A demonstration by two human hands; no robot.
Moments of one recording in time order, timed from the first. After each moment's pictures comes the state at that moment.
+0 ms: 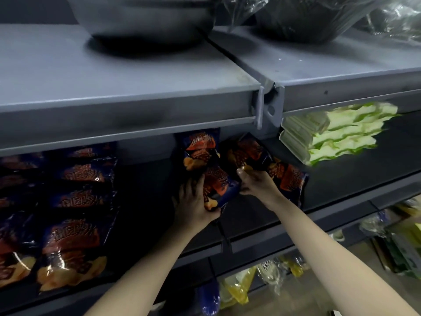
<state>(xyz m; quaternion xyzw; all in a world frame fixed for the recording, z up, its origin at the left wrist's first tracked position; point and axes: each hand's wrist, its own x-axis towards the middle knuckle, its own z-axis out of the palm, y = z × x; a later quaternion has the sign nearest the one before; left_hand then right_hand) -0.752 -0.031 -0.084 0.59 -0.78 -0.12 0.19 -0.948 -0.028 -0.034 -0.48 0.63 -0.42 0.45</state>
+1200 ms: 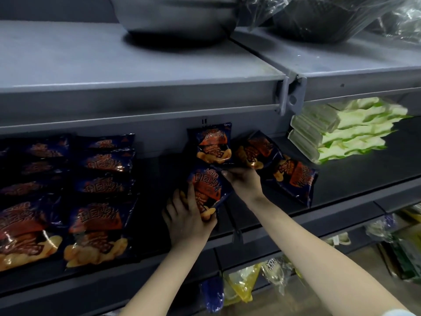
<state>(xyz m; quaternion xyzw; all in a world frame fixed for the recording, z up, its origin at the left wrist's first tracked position) -0.722 0.035 -0.076 0.70 -0.69 -0.07 0.18 -0.875 -0.018 -0.026 -0.53 0.67 -0.42 0.31</state>
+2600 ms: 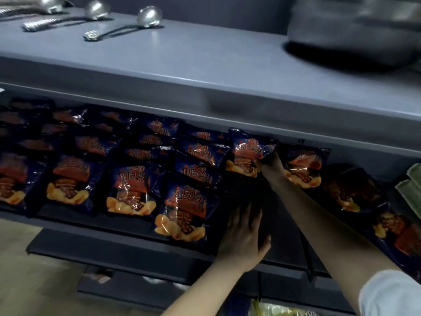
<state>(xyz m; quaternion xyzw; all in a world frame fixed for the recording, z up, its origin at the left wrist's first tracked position) -0.676 0.039 -0.093 0.66 -0.73 -0.09 0.12 -0.755 -0.169 -0.057 -0.60 0.62 -0.36 0.36</state>
